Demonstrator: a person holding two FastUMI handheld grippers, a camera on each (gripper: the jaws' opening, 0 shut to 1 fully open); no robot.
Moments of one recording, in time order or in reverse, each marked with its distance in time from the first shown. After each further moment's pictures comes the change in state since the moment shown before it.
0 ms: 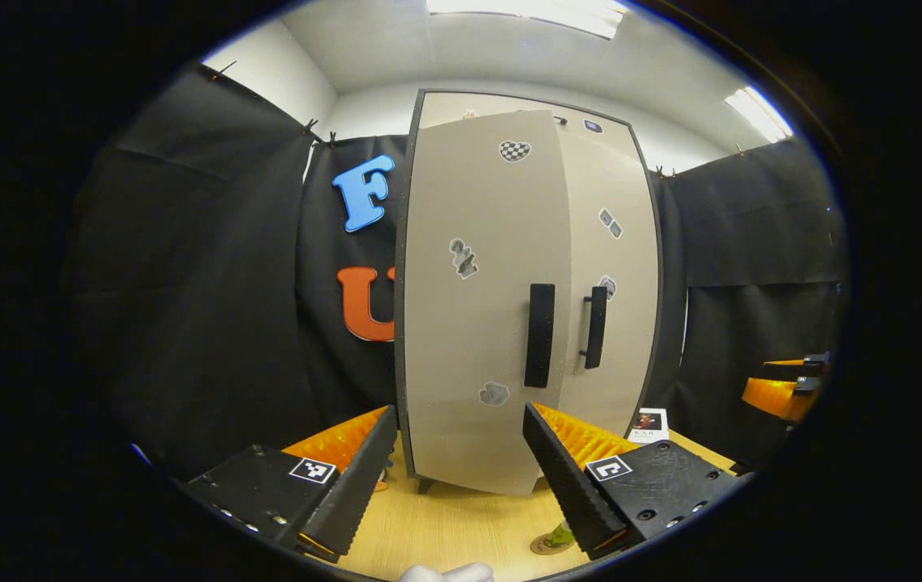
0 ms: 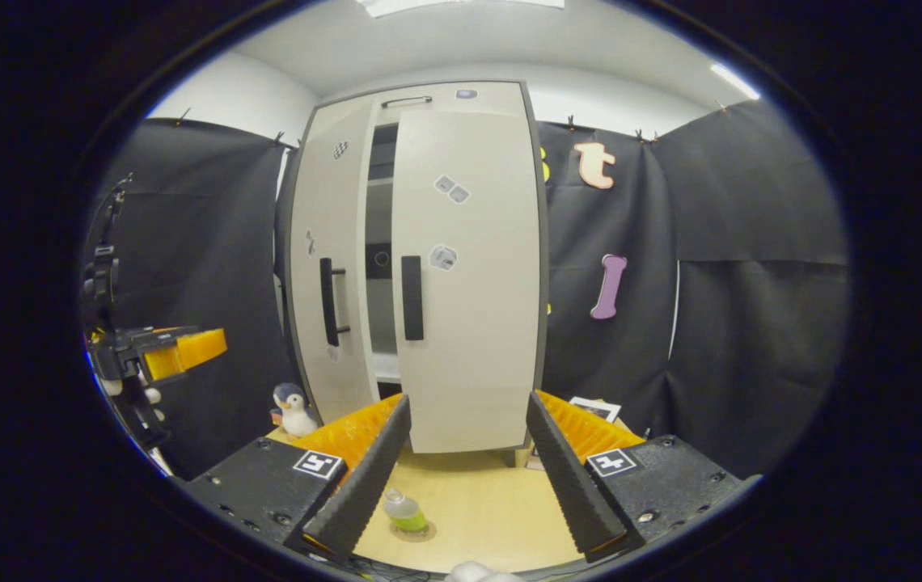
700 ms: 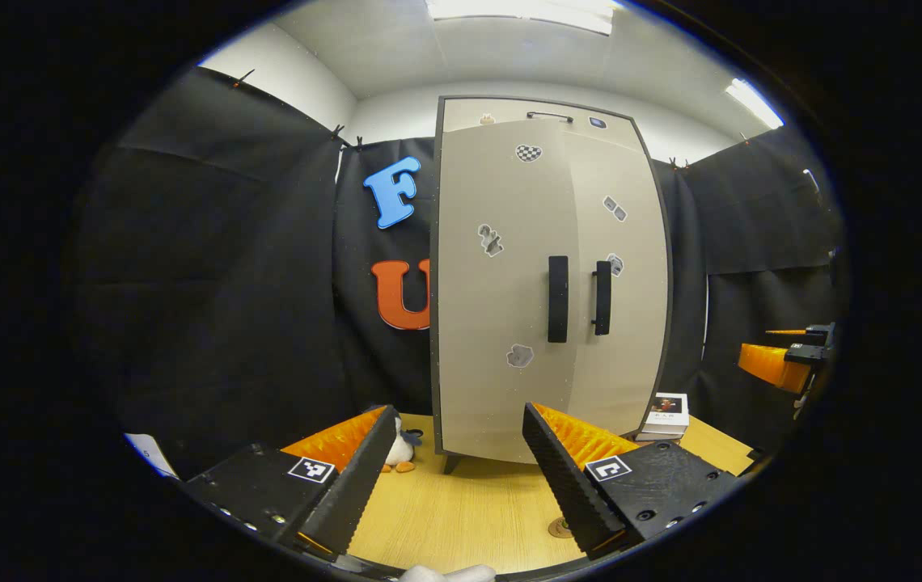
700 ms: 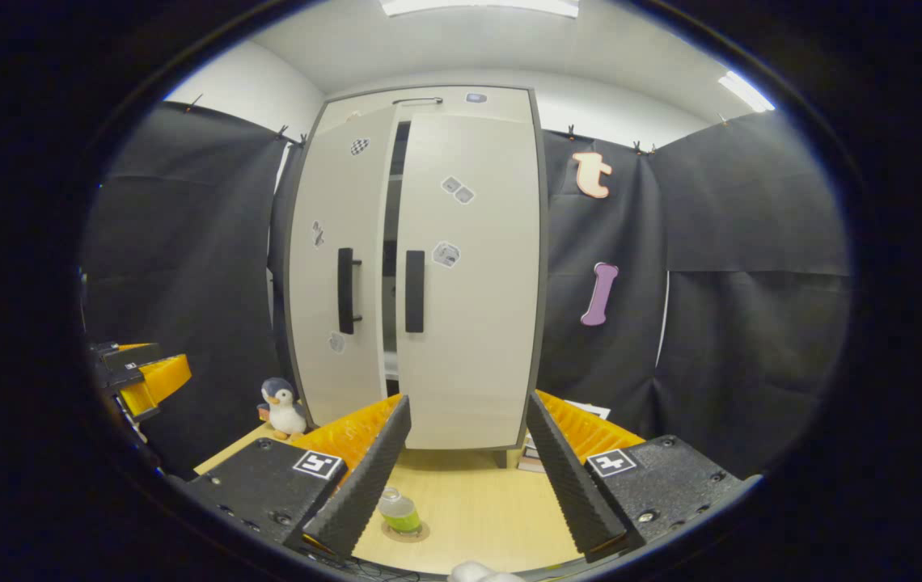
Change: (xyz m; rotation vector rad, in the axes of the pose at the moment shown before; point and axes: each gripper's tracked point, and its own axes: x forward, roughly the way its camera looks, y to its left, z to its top) left arm -0.053 0.004 -0.036 0.030 -0.018 0.094; right arm -0.008 0.016 -0.021 -0.047 -0.017 -0.040
